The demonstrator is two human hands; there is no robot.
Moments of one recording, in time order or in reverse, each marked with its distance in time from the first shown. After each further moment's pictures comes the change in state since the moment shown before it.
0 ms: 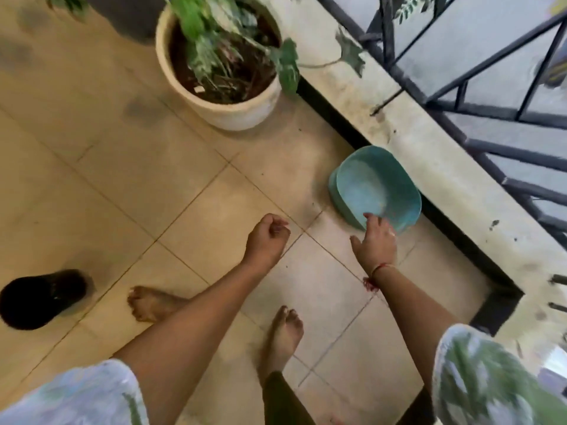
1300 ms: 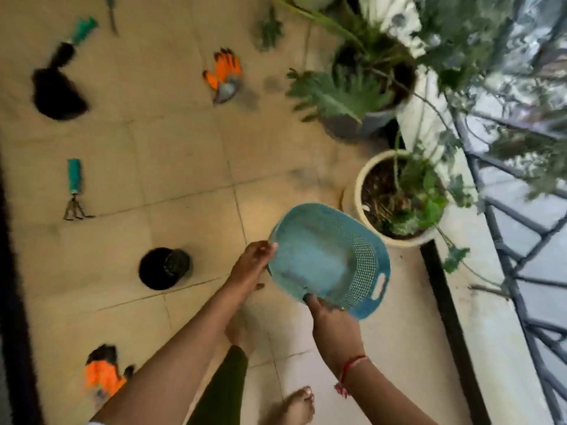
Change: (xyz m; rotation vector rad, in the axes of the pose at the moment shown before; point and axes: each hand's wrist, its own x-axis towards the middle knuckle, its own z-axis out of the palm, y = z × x) left_hand -0.048 0.026 -0.297 -0.614 0.231 -0.260; right_hand -0.124 -0.320 -0.054 -0.486 -0.110 -0.957
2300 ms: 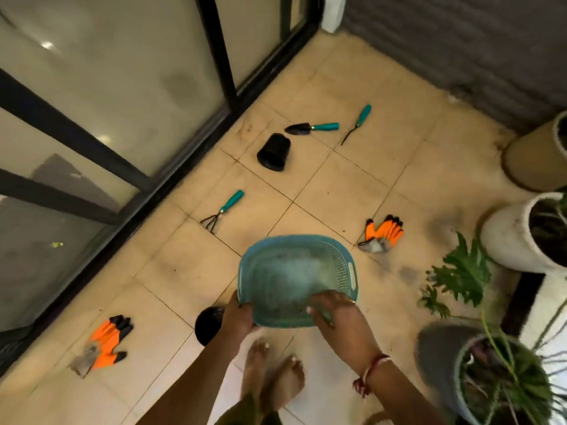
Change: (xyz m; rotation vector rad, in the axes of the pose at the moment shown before) left_hand 0.021 0.117 -0.252 -1.290 0.723 -0.190; right_hand 0.323 -0.254 -0.226 0.066 -0.263 -0.855
